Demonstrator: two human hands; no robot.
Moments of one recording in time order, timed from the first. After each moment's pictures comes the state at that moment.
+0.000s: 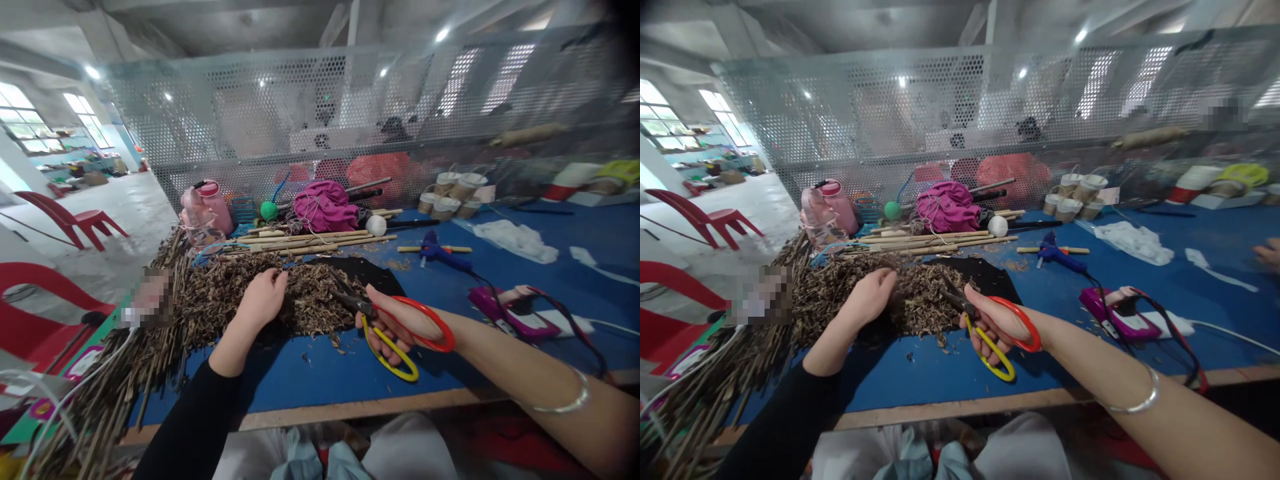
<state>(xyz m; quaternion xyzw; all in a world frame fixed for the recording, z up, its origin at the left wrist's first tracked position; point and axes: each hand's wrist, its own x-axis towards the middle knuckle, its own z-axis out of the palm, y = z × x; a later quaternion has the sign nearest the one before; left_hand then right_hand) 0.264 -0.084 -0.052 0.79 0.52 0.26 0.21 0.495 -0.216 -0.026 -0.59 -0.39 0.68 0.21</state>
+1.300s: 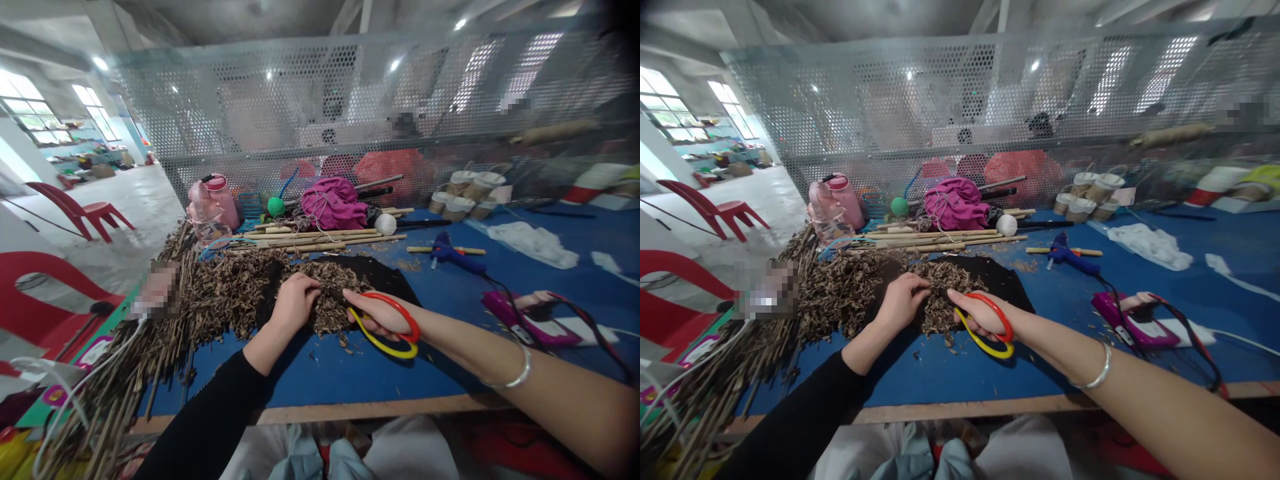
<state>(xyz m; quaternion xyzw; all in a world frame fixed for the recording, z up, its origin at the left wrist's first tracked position) 0.297 -0.094 -0.086 0.83 0.35 0.37 0.23 0.479 -0.181 -0.048 -0.64 -0.47 0.57 0.19</state>
